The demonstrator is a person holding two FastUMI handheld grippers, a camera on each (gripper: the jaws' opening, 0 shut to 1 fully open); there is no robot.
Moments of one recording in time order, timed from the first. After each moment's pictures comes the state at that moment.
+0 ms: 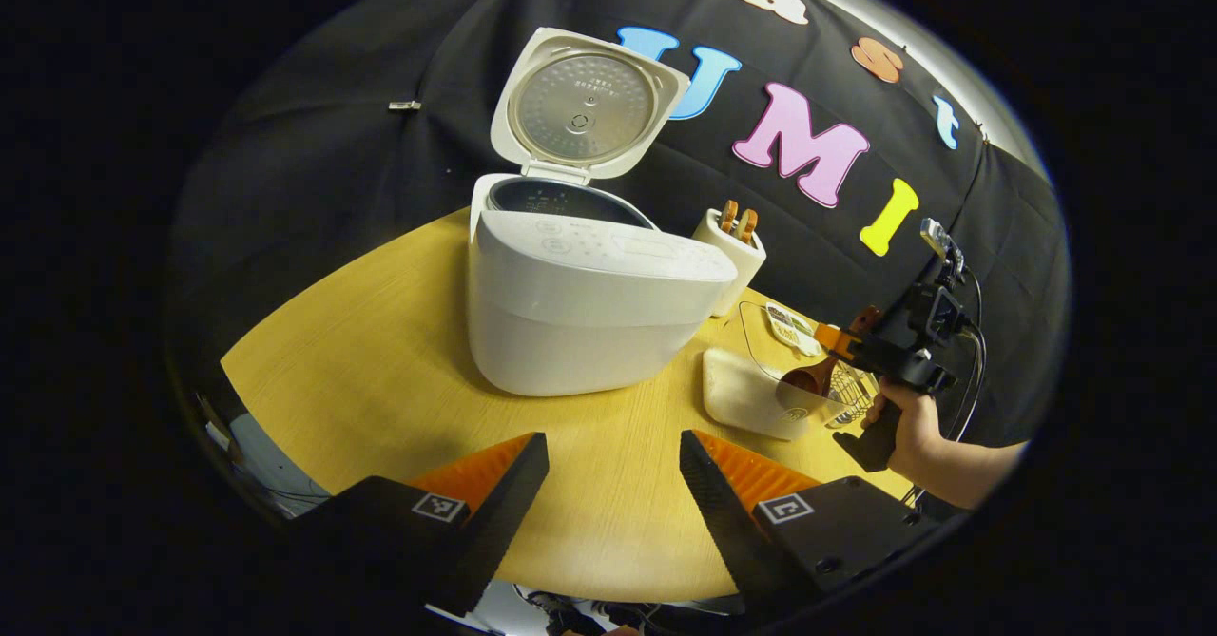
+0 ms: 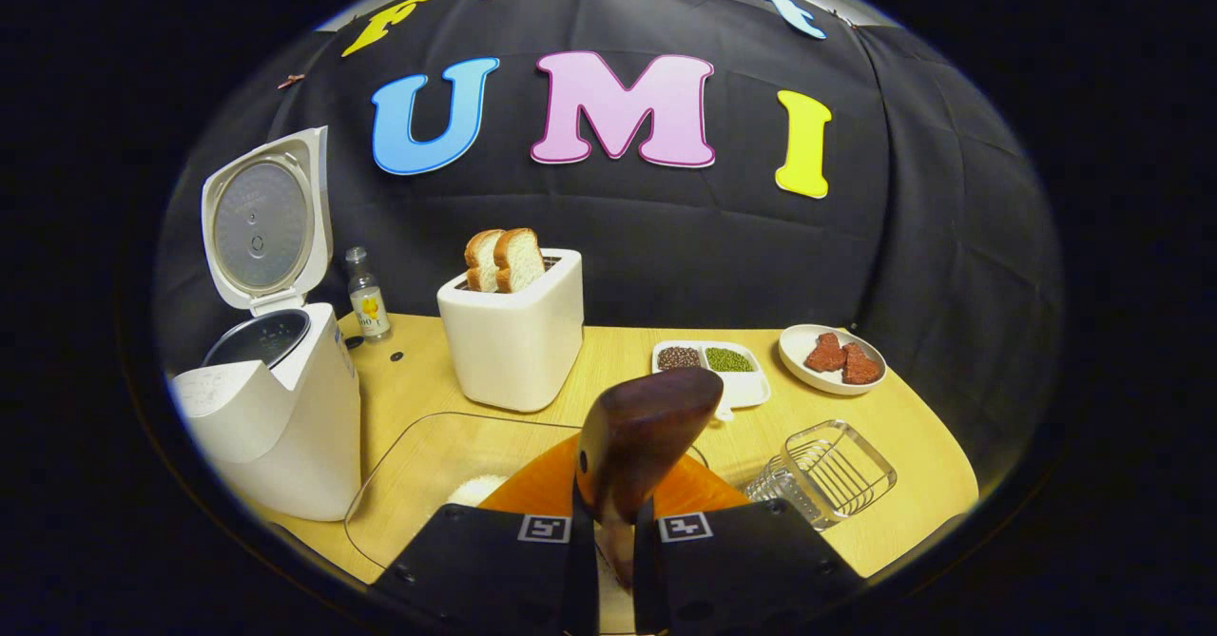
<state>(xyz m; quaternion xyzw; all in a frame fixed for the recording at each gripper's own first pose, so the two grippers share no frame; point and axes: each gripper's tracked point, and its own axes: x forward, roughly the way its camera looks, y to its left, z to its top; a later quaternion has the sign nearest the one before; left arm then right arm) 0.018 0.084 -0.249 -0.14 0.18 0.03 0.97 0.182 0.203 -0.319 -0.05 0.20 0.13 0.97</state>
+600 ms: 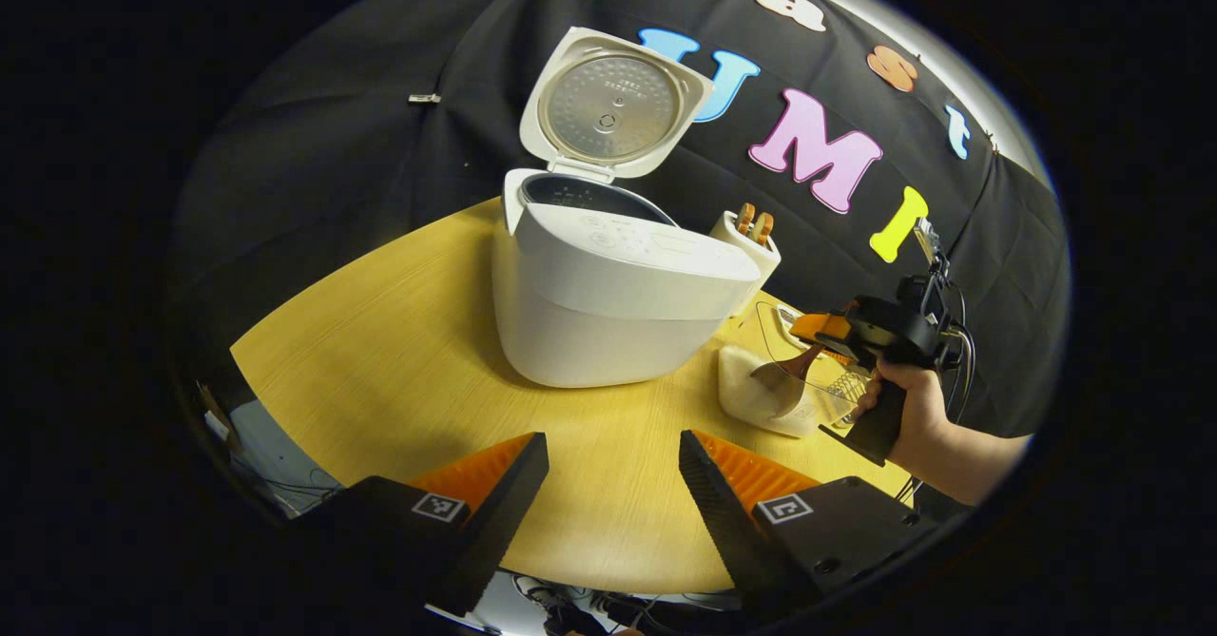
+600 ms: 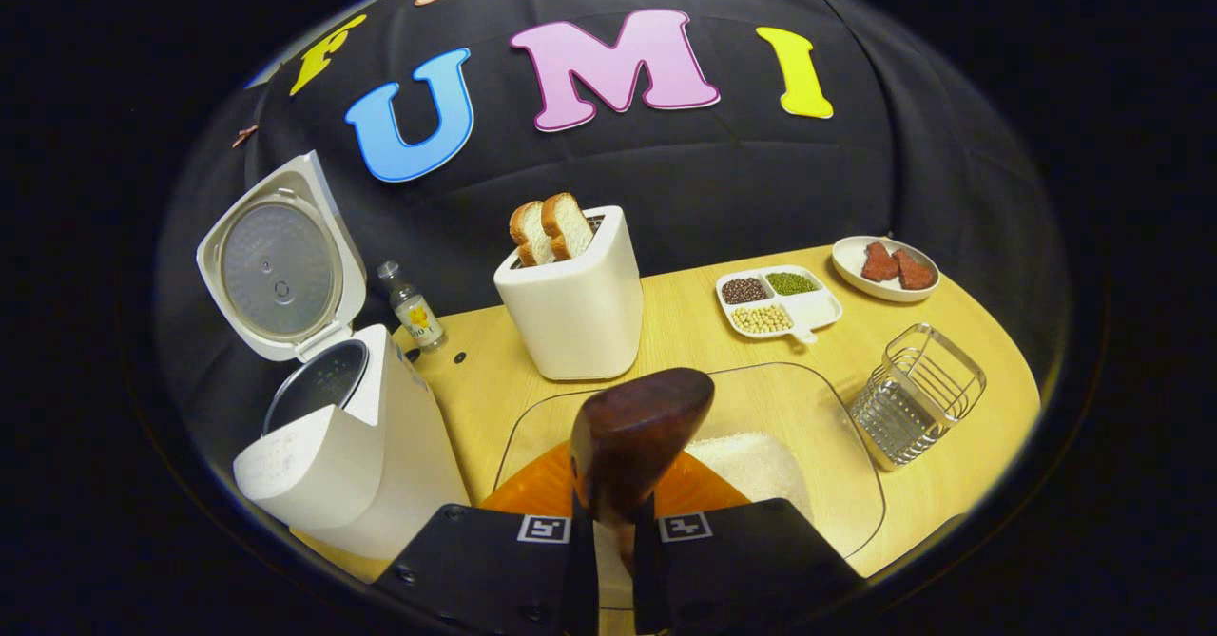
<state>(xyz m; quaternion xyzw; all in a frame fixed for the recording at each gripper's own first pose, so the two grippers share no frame) 0.006 0.106 -0.256 -0.16 0.18 0.05 0.97 0.158 0.261 -0.333 0.08 0.29 0.13 0.94</state>
